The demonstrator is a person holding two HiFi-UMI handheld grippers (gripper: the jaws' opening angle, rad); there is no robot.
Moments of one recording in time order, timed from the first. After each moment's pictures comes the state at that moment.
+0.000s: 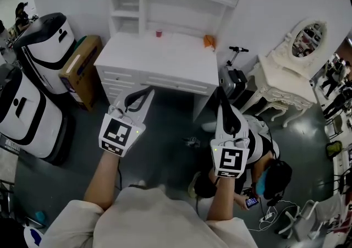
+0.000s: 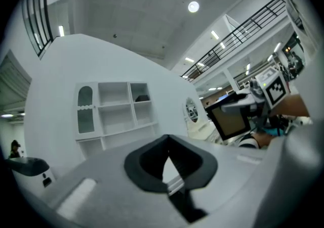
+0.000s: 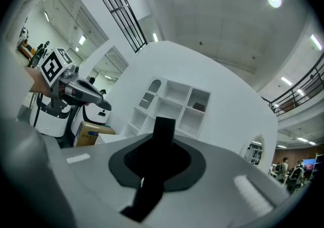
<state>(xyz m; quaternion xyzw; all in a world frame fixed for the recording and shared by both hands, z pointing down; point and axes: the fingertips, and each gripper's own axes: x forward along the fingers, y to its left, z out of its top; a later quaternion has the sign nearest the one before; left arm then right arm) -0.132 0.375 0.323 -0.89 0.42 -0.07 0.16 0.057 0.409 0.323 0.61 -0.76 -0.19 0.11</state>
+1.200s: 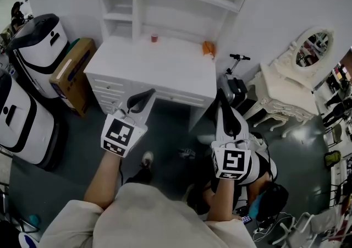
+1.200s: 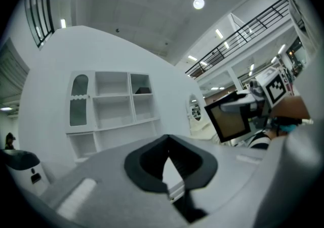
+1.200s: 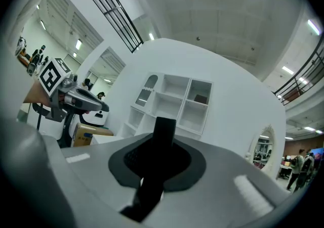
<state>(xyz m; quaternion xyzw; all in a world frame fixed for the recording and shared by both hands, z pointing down) -0.083 0.238 0.351 -0.89 0.42 -0.07 0.14 0.103 0.271 0.342 0.59 -0.78 -0.17 0.09</state>
